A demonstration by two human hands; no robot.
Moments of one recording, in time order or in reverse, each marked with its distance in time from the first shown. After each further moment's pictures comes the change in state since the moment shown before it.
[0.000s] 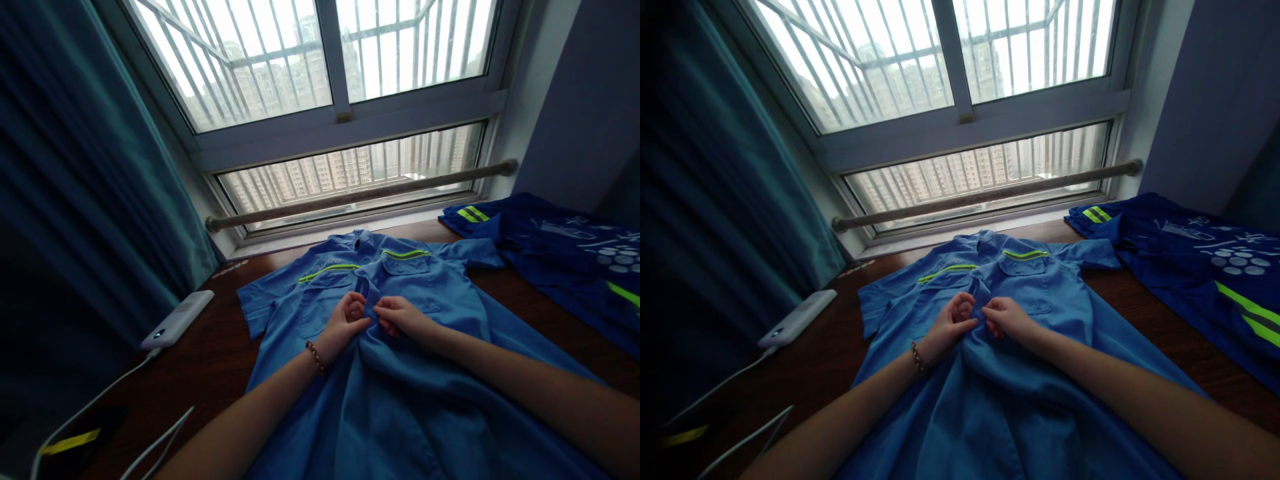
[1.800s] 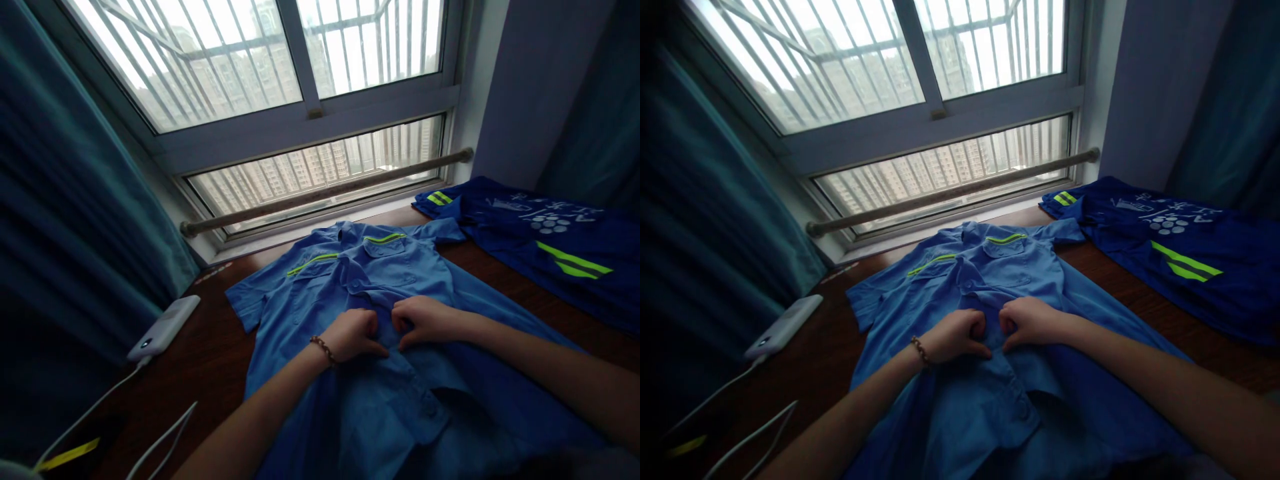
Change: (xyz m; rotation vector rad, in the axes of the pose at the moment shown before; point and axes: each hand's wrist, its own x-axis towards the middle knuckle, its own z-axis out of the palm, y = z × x) left_hand -0.033 0.024 0.039 1.085 -0.377 0.030; right_hand -0.095 -0.012 -0.022 -1.103 -0.141 -0.272
